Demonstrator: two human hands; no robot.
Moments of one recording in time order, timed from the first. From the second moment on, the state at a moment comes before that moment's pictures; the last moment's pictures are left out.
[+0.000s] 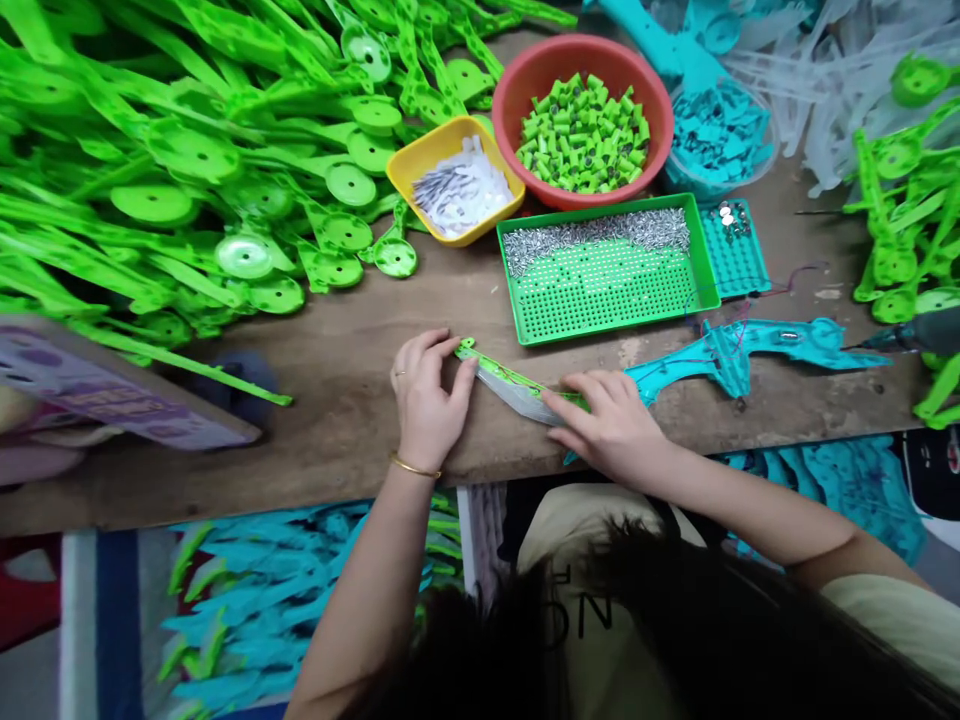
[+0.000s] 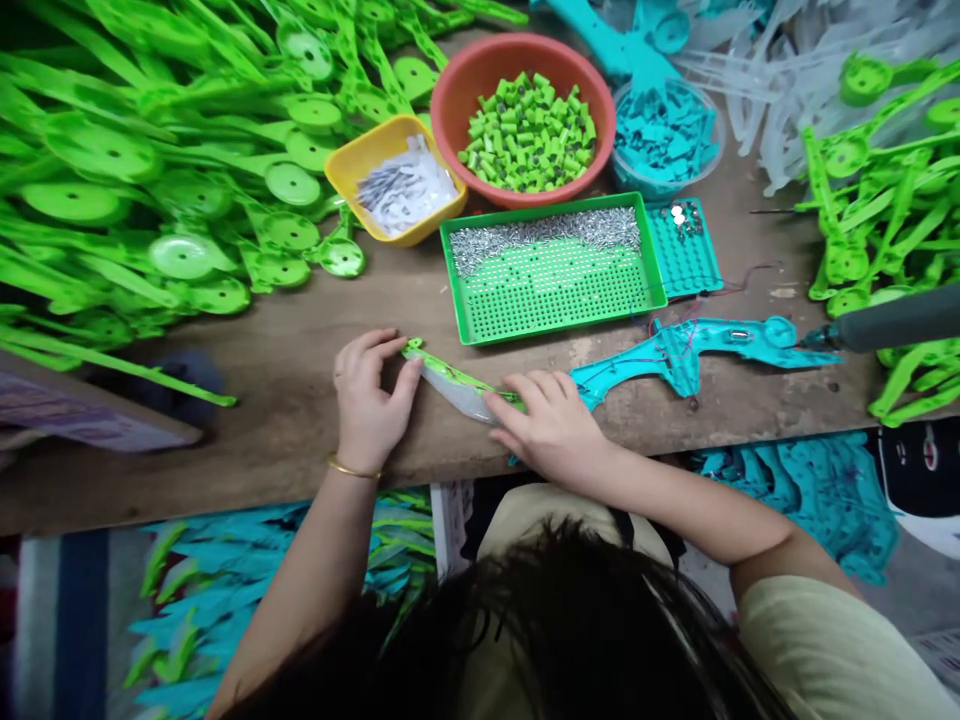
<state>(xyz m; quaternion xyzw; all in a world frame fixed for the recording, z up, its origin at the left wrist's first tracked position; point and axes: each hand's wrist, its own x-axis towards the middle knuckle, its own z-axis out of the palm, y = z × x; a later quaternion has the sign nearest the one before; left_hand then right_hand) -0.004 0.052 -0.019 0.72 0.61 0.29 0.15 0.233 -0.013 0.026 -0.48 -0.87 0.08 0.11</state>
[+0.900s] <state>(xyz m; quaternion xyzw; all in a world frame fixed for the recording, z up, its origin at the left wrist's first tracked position) -0.008 0.053 -0.015 0.74 0.59 0.28 0.15 0.246 -0.001 0.031 -0.55 -0.78 0.28 0.10</state>
